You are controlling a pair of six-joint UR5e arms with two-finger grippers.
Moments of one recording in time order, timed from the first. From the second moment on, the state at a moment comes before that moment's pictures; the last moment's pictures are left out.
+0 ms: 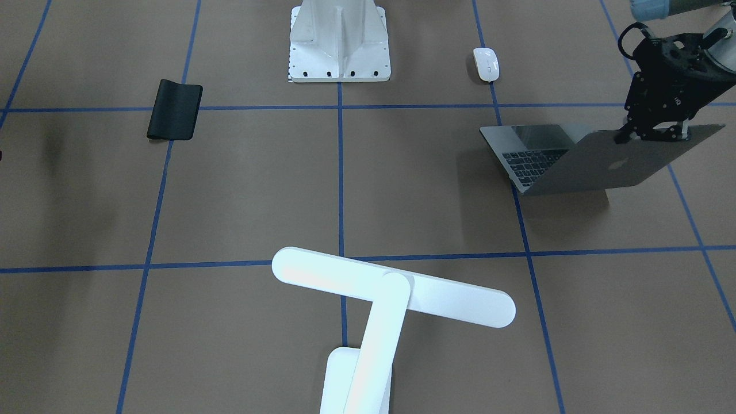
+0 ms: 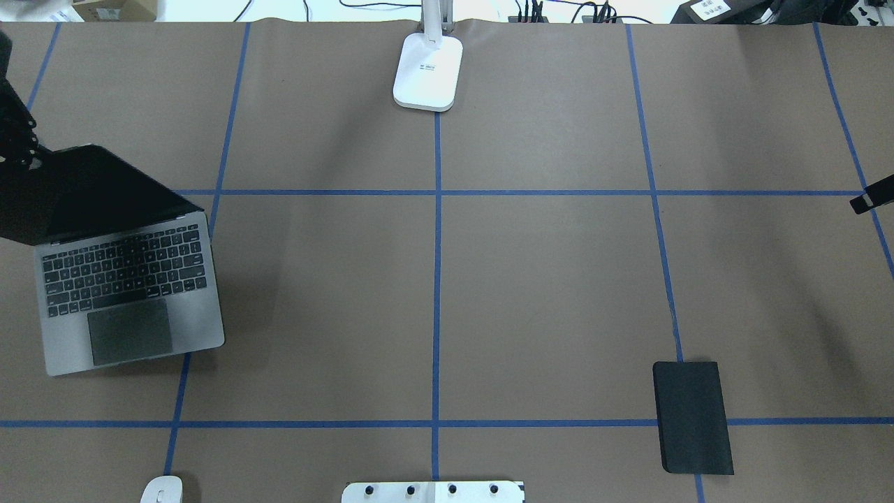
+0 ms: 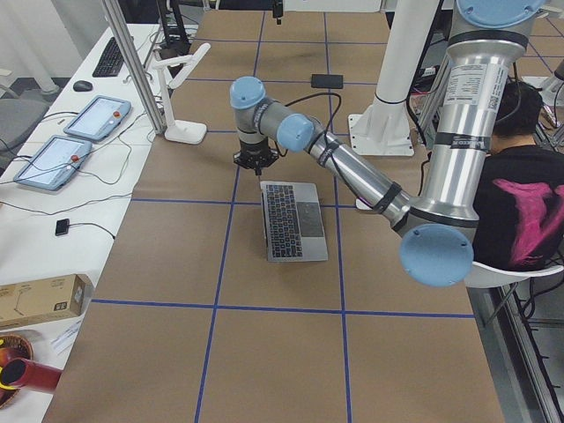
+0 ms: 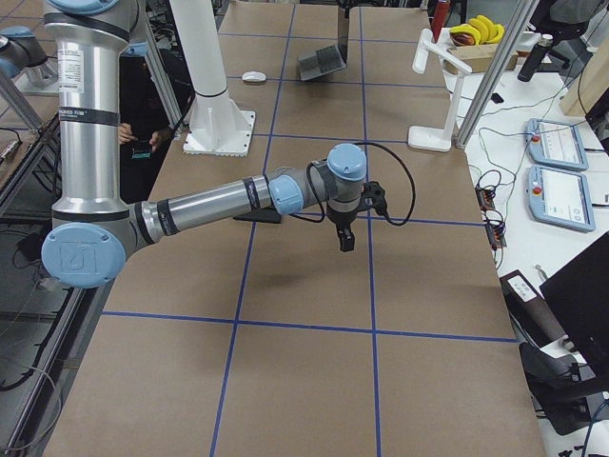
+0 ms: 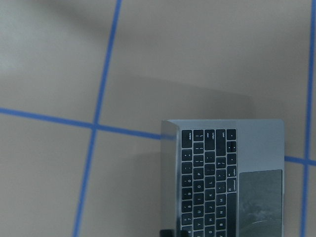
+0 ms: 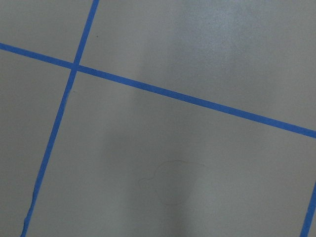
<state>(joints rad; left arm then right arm) -1.20 -1.81 -2.01 -1.43 -2.40 0.82 1.30 -1.62 1.90 -1.49 2.38 0.16</state>
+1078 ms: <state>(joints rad) -0.95 -2.12 -1.93 -1.40 -2.17 0.55 1.29 -1.62 1.90 -1.49 2.37 0.16</state>
